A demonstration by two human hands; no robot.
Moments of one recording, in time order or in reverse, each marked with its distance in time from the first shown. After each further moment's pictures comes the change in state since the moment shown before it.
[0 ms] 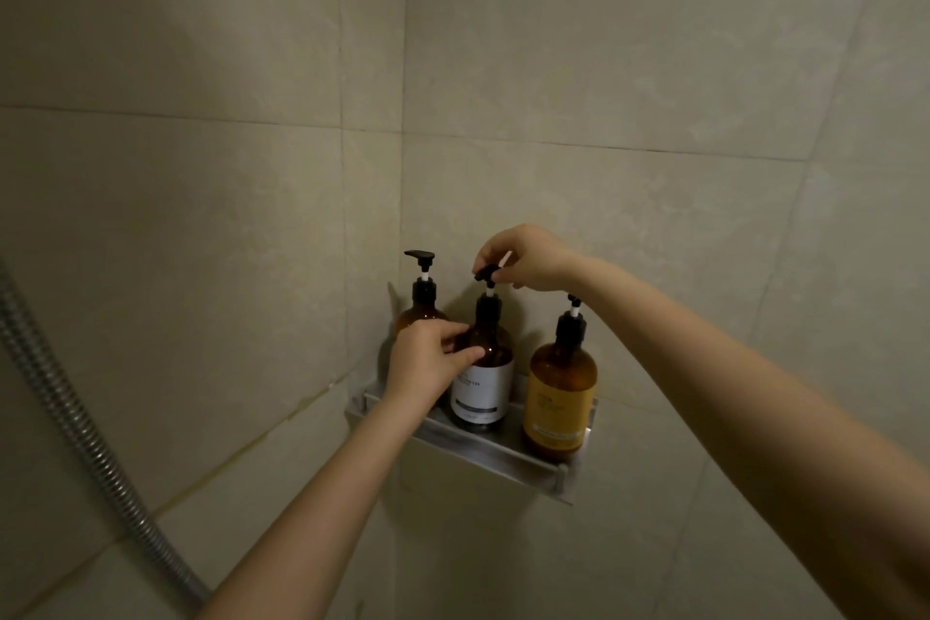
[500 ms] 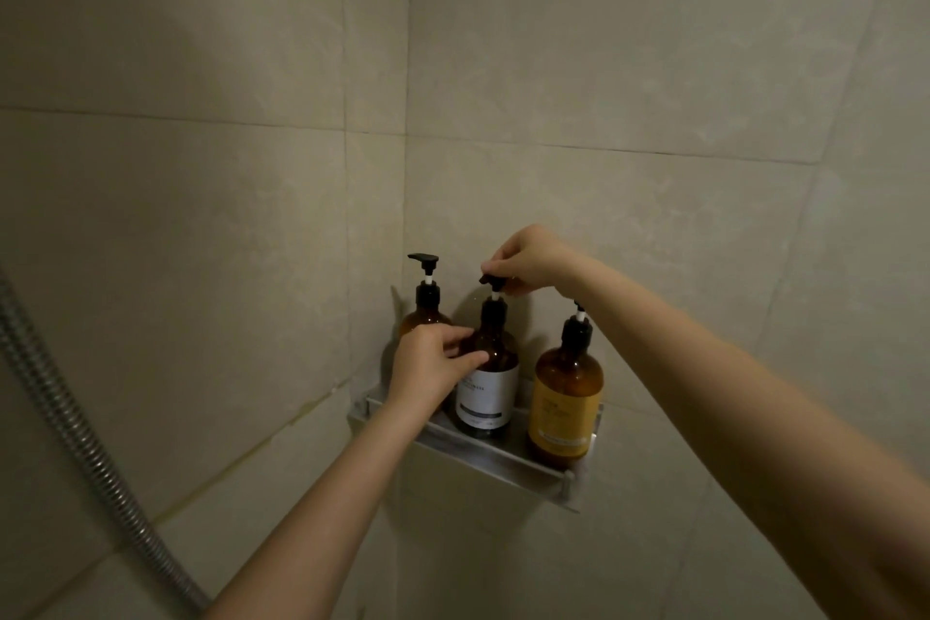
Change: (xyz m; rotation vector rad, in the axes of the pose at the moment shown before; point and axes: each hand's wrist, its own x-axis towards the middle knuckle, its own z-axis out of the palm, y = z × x) left_hand 0.001 -0.007 0.001 -0.064 -0.022 -0.031; right_hand 0.016 0.000 0.010 0.277 0.061 0.312
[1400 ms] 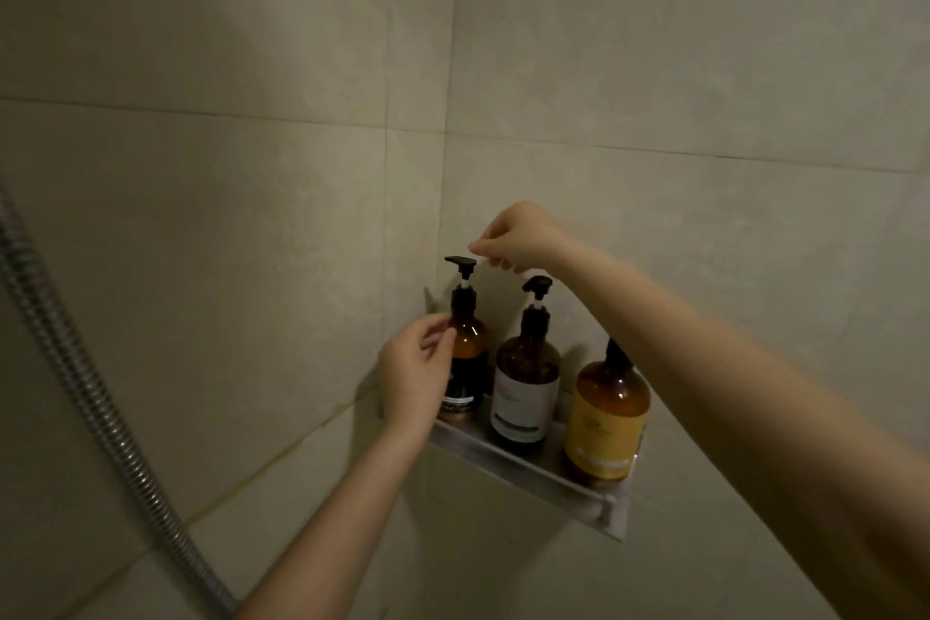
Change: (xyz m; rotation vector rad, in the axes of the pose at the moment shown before) left_hand -0.010 -0.012 -0.031 -0.130 0.388 -0.045; right_hand 0.044 -0.035 0.025 -0.146 0.022 -0.199
